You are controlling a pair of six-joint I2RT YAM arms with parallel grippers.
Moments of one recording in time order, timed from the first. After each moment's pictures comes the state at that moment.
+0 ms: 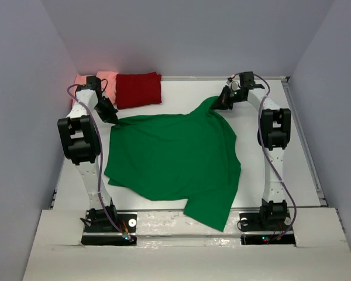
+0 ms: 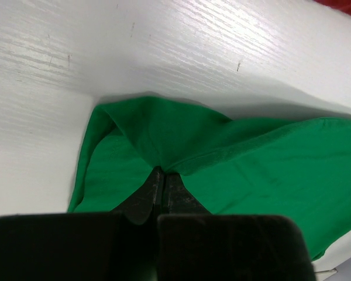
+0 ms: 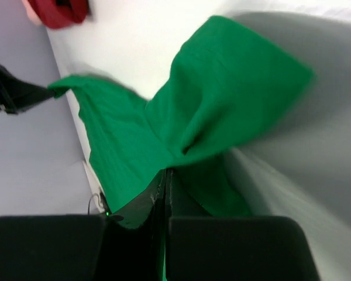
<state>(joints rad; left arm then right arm) 0.13 2.11 1.77 -0.95 0.22 -0.41 0.05 2.50 2.13 -0.62 -0.87 0.47</state>
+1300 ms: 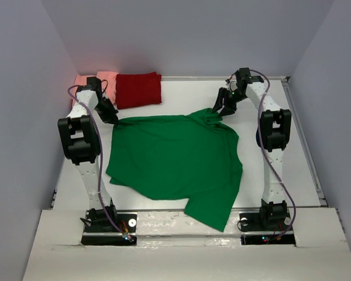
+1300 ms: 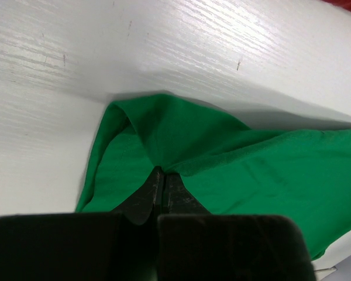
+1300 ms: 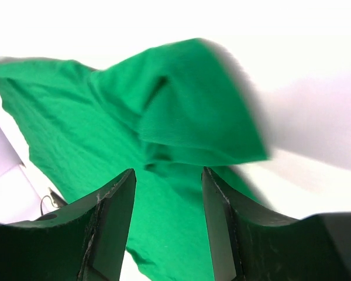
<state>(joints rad) 0.13 2.11 1.76 -0.93 0.23 -0.41 0.11 2.44 2.23 -1.01 -0.59 0.29</state>
